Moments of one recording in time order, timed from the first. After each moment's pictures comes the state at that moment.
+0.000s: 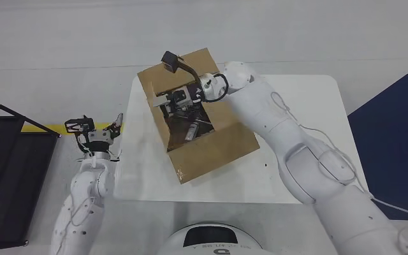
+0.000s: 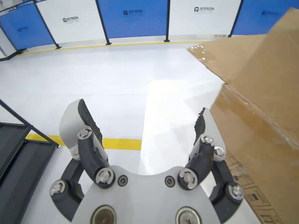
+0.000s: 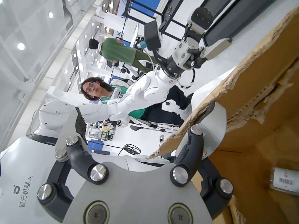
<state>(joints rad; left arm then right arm) 1.68 -1.20 -1.60 -1.64 1.16 0.14 0.16 -0.38 -1.64 0.64 -0.60 0.56 -0.47 1.35</state>
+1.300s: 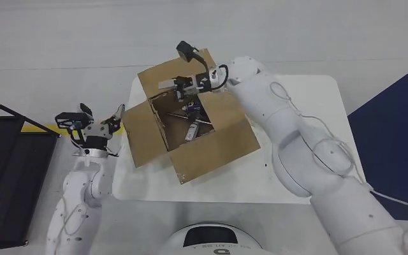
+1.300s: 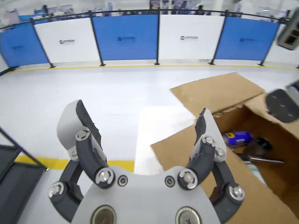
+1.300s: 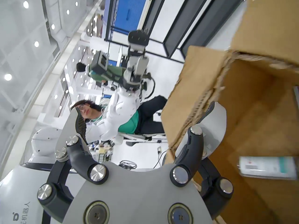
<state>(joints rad) 1.70 -1.22 -1.59 -1.84 1.21 -0.02 0.14 -0.26 -1.68 0.61 -0.22 0.56 -0.58 1.24</state>
